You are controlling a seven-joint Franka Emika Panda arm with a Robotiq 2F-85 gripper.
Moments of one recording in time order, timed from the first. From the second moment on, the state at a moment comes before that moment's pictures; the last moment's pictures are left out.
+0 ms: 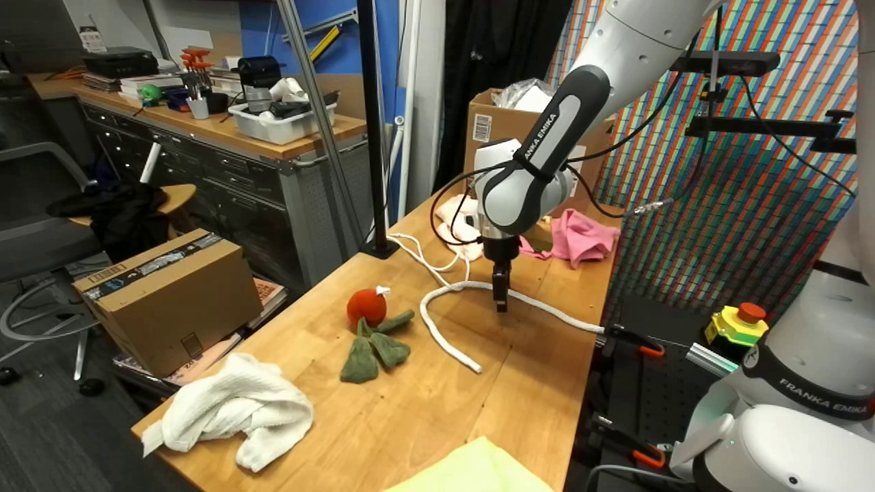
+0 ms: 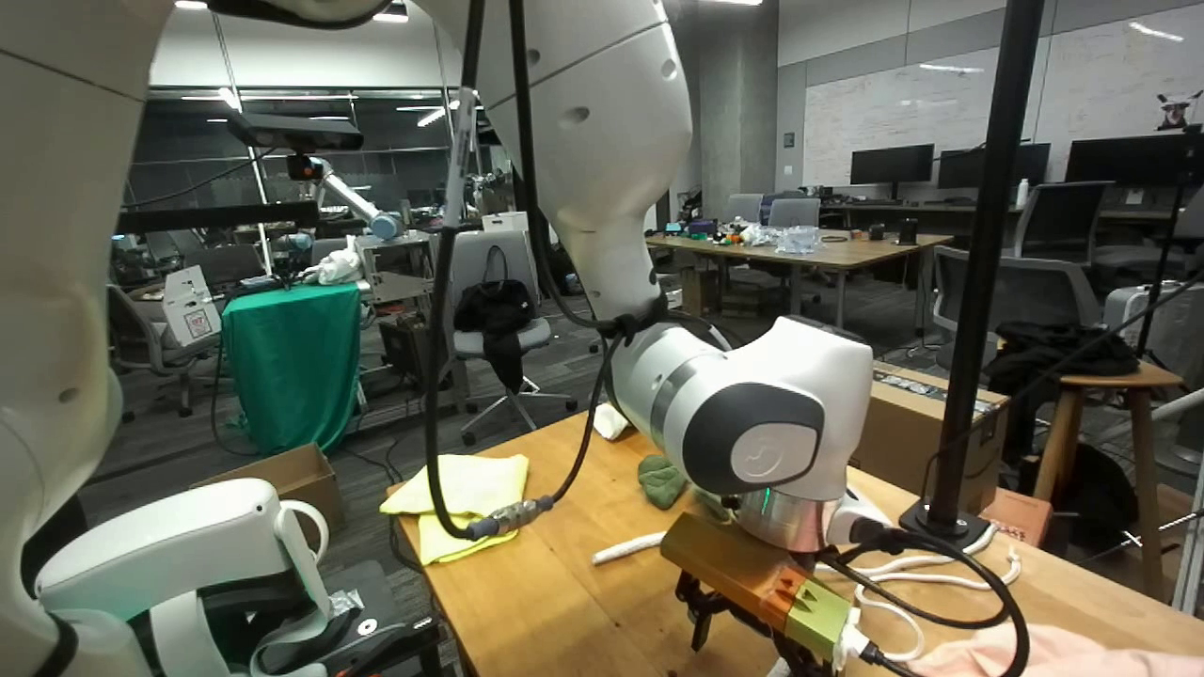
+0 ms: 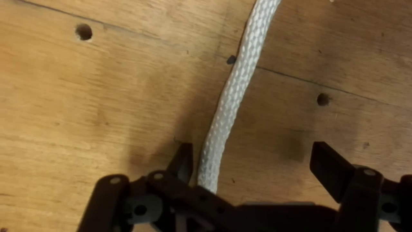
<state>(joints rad) -0.18 0.44 0.00 -2.32 0.01 2.56 -0.50</state>
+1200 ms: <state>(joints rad) -0.20 0.35 -0.06 -2.39 -0.06 2.68 -0.49</state>
